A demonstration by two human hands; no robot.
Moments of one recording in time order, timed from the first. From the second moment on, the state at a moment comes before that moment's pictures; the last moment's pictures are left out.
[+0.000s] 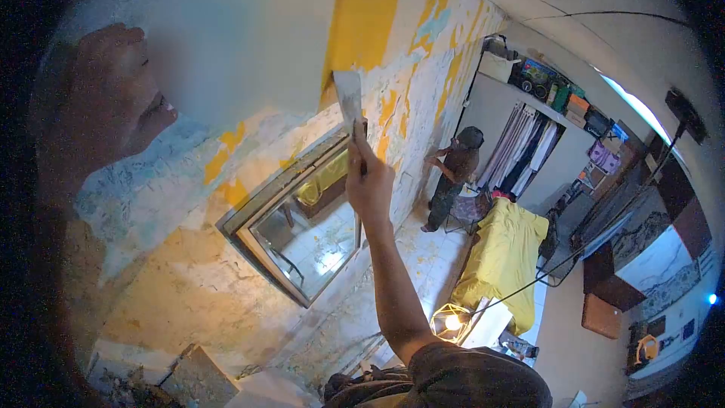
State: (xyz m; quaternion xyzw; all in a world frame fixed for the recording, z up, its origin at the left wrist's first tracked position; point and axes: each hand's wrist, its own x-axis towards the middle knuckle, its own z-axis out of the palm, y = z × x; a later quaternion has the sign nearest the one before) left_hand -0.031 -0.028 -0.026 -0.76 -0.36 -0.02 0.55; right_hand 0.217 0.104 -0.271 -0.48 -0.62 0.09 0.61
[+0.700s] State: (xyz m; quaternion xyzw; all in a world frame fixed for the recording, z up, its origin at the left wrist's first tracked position) left_hand -0.032 -0.028 -0.025 -0.76 -0.39 -0.02 0.51; right_hand 0.220 0.105 -0.276 -0.51 -0.58 0.11 0.63
